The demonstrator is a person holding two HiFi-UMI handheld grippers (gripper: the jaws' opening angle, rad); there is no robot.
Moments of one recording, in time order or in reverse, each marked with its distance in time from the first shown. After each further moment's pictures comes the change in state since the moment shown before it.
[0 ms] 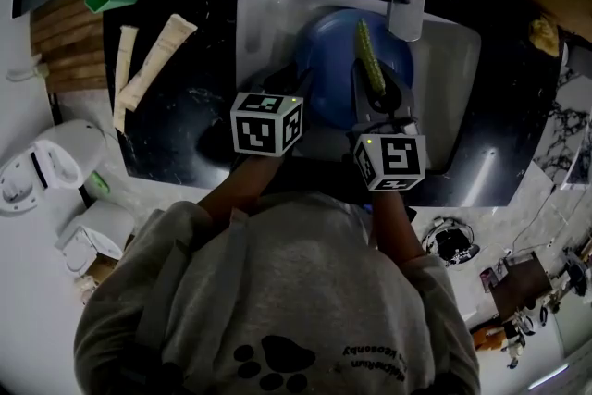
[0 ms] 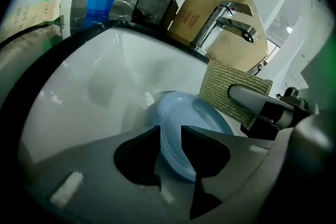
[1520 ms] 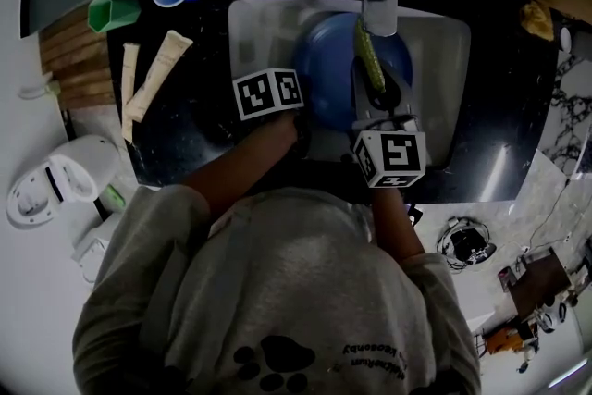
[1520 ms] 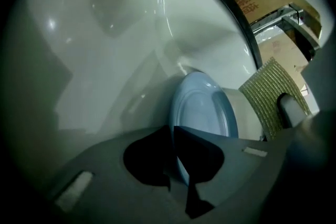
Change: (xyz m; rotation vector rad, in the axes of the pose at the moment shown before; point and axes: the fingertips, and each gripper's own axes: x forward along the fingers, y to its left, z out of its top) left arm 0.041 0.009 -0.048 -0.446 0.250 0.032; right arm -0.009 -0.017 0.011 0.059 -0.057 -0.044
